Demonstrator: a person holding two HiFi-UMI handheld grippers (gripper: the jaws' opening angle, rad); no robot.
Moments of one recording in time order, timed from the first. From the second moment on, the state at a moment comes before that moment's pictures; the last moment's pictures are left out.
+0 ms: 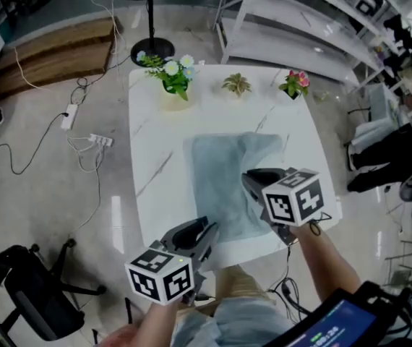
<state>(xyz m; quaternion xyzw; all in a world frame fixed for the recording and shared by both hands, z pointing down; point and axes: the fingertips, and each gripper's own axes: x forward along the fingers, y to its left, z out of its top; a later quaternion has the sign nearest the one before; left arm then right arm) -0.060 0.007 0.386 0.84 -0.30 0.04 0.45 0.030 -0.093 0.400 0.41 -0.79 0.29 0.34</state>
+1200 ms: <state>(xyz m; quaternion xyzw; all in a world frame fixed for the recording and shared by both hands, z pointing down) -0.142 0.053 0.391 0.84 -0.31 0.04 0.45 -0.009 -0.048 0.394 0.34 -0.84 0.22 0.36</state>
